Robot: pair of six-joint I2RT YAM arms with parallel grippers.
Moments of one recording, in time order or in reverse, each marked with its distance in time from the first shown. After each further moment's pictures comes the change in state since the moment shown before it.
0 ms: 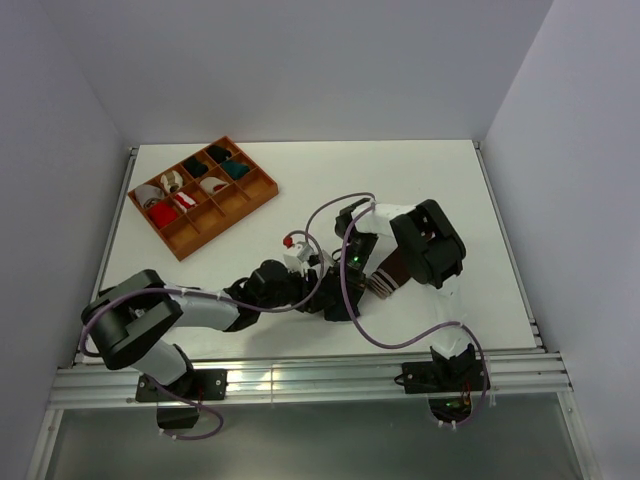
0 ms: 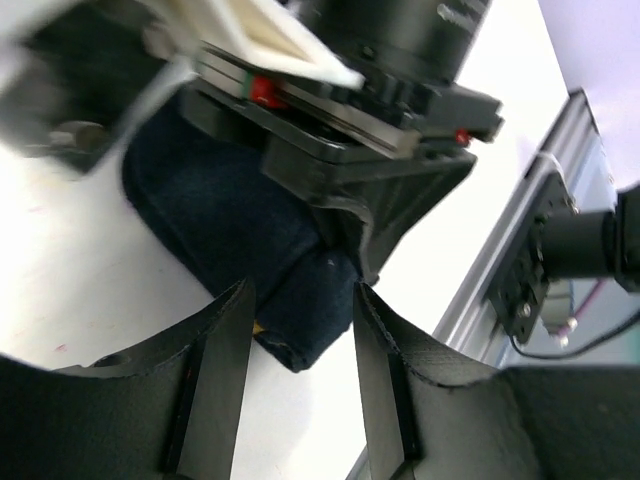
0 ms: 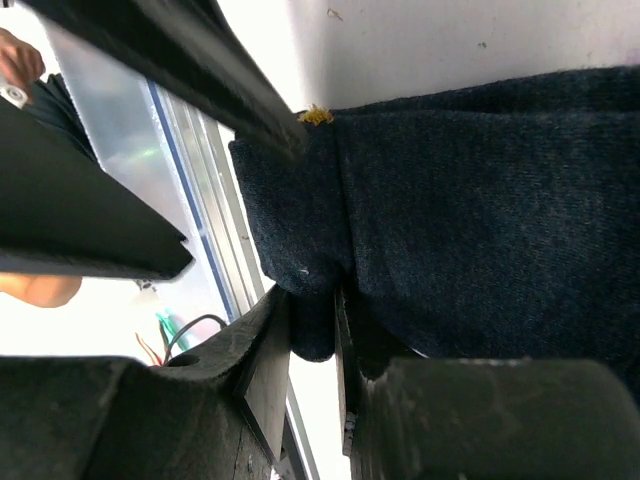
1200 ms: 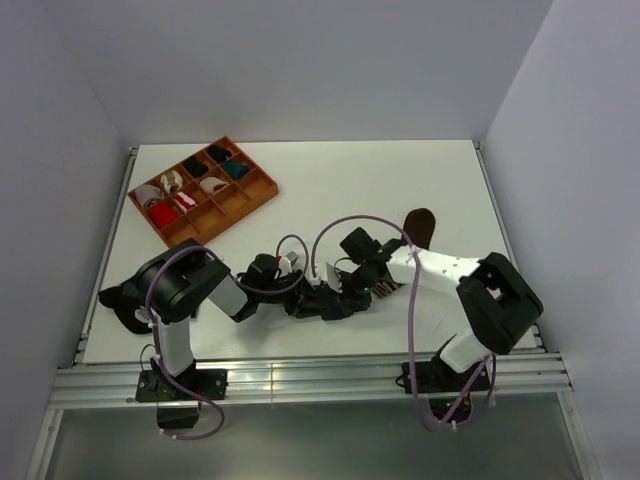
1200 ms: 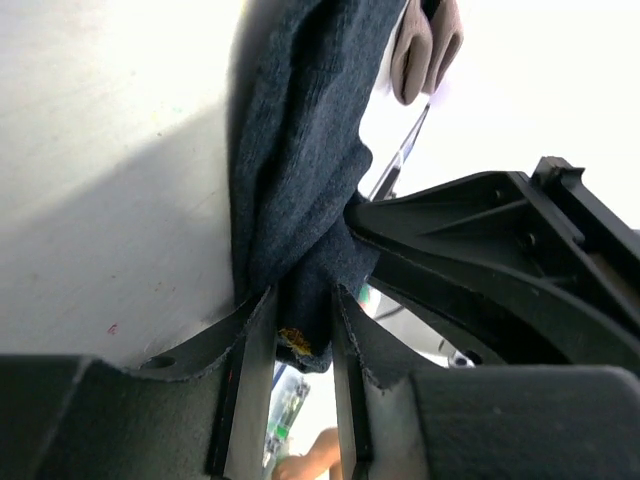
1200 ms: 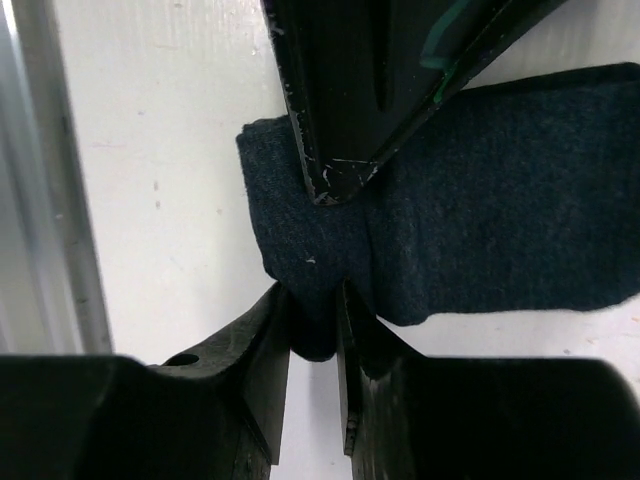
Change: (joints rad) left arm 0.200 0.376 0.011 0.236 0.492 -0.687; right arm 0.179 -0.657 -0.592 0.764 0.274 0.105
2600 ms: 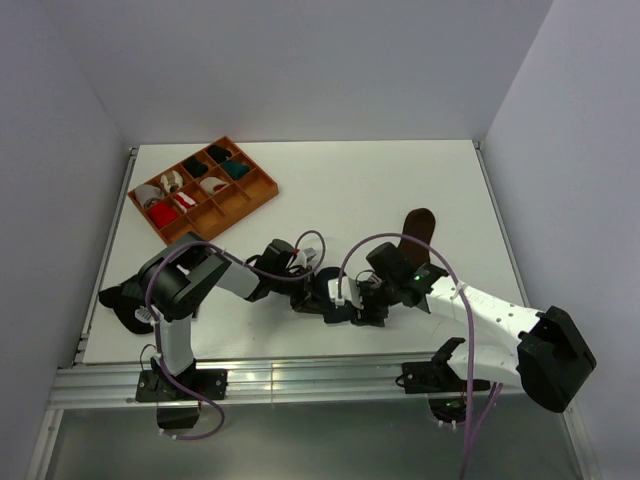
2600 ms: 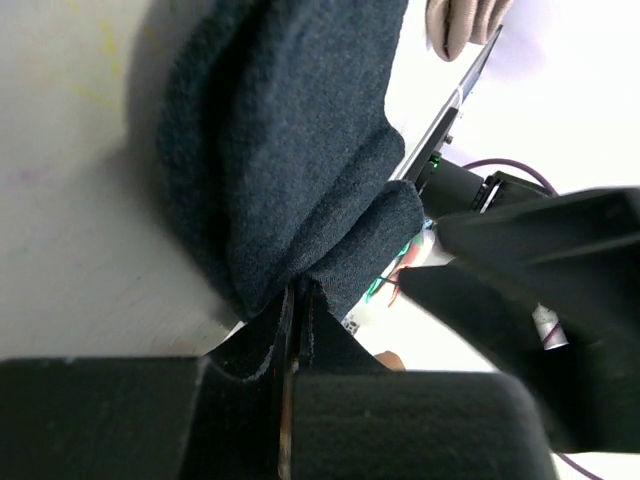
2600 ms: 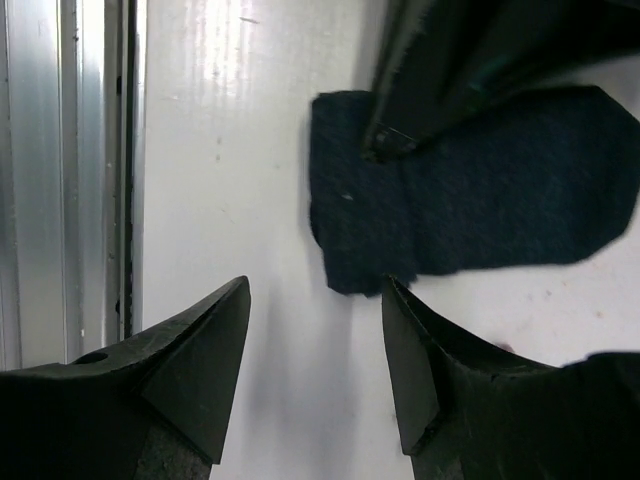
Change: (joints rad) left arm 0.000 0.024 0.207 -0.393 0.128 0.259; right arm -0.049 -0.354 -0.172 -0.008 -0.047 -0.088
